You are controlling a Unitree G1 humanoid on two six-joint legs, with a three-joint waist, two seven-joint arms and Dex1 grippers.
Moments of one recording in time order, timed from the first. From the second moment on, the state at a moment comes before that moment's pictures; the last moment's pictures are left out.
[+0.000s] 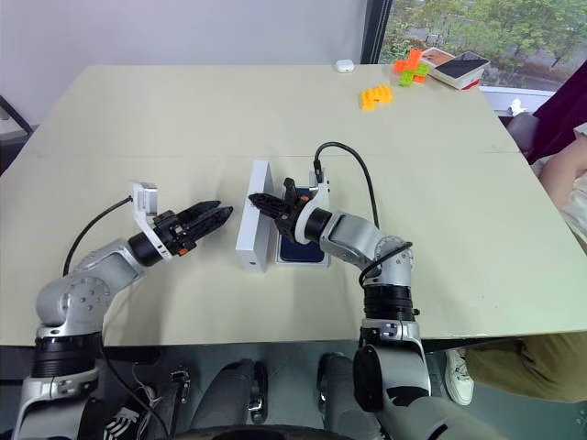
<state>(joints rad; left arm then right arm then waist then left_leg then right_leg) -0.29 0.43 0.22 -0.11 -0.80 0.71 -0.69 -0.62 0.03 -0.24 0.19 1.70 1.10 -0.43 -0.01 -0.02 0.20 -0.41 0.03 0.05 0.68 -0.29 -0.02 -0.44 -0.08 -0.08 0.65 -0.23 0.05</state>
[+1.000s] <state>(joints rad) -0.35 0.31 0.12 -0.07 -0.71 0.67 -0.66 -0.71 -0.20 -0.22 0.24 1.61 1.15 -0.23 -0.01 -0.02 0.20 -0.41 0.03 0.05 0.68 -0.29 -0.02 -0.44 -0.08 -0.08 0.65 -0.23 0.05</state>
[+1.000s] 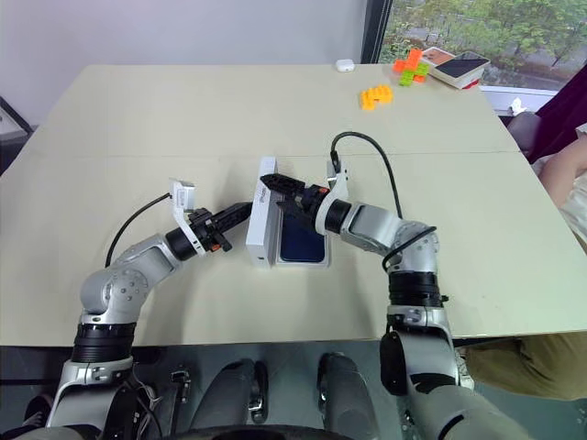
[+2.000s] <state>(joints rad) -0.49 0.25 -0.06 0.07 -0.58 0.68 -0.74 -0.82 -0.64 0.16 0.37 0.40 0.51 0.81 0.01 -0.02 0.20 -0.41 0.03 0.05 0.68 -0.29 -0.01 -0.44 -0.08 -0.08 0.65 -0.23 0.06</state>
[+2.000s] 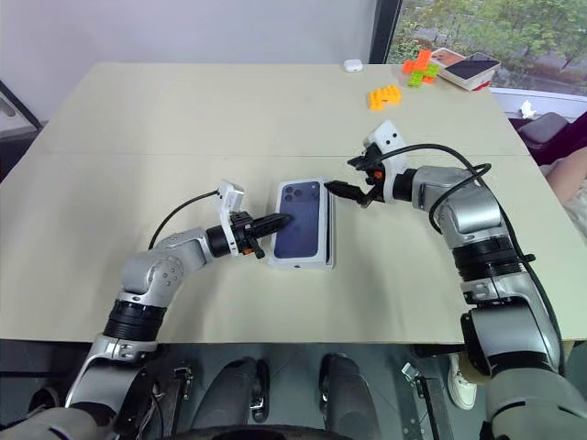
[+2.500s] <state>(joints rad) -0.49 0.36 0.04 0.05 -0.55 0.64 -0.71 -0.79 -0.61 0.14 0.35 0.30 0.43 0.88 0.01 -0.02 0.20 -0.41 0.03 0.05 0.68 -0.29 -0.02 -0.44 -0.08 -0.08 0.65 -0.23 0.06</state>
